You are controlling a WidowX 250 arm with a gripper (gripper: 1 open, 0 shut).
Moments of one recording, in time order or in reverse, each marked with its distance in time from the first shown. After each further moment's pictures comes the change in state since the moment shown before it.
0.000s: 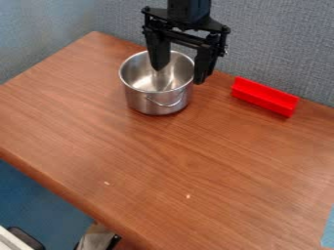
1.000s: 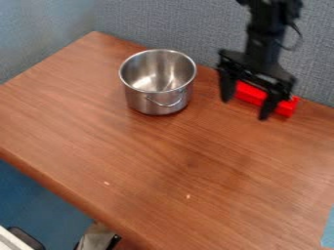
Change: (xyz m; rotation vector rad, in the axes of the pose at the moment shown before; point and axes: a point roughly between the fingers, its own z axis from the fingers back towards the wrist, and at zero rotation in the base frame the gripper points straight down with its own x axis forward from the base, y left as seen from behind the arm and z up) arm 0.058 -0.081 -0.066 0.042 -0.022 -0.180
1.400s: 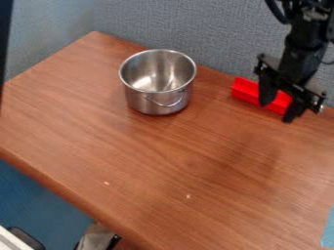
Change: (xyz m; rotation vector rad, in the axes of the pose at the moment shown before) arm 0.035 -0.008 -0.008 0.054 -0.083 -0.178
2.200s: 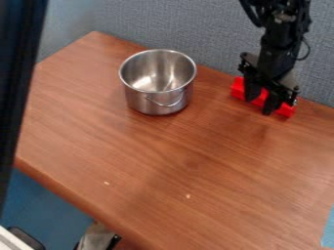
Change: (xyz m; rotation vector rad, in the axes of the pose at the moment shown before) arm 0.015 0.029 -0.032 -0.026 -0.009 -0.041
